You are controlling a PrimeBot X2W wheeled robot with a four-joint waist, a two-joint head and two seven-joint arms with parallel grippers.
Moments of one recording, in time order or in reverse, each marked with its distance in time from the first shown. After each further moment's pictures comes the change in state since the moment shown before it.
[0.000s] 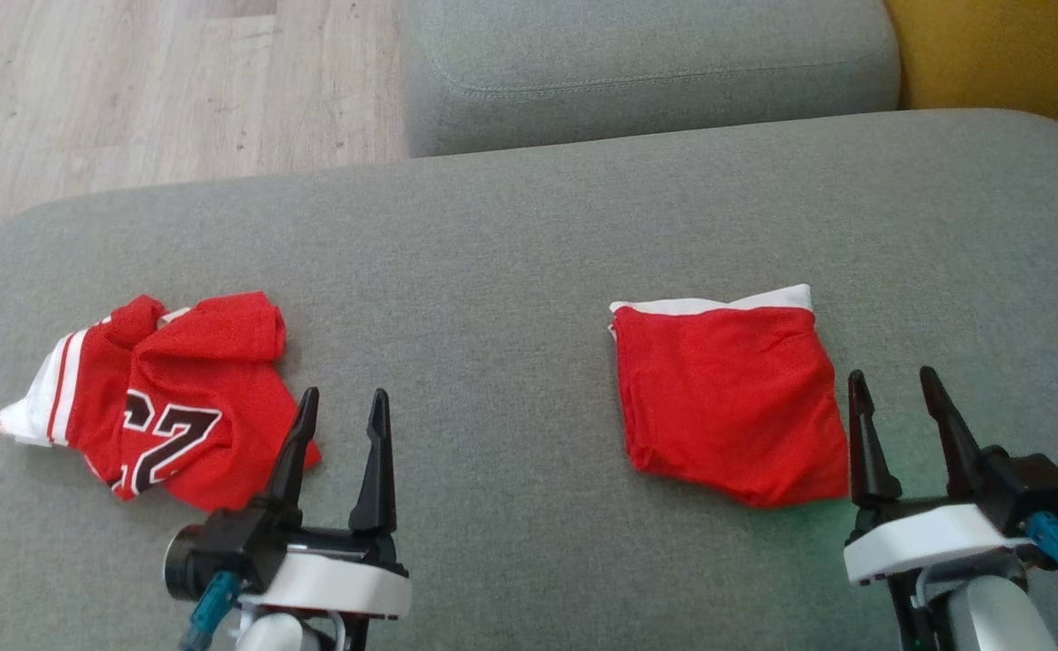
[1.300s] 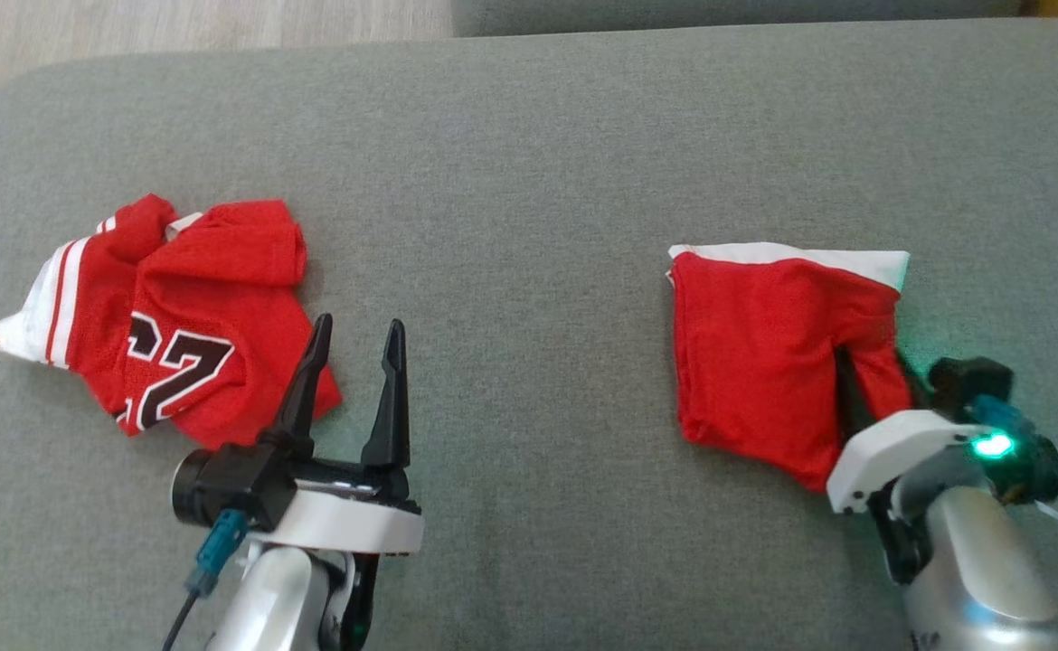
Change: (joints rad) left arm -0.119 0.000 -0.028 0.001 0.005 -0.008 0.000; right arm -0.287 -0.006 -0.053 0.407 -0.048 0.000 0.164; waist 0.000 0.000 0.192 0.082
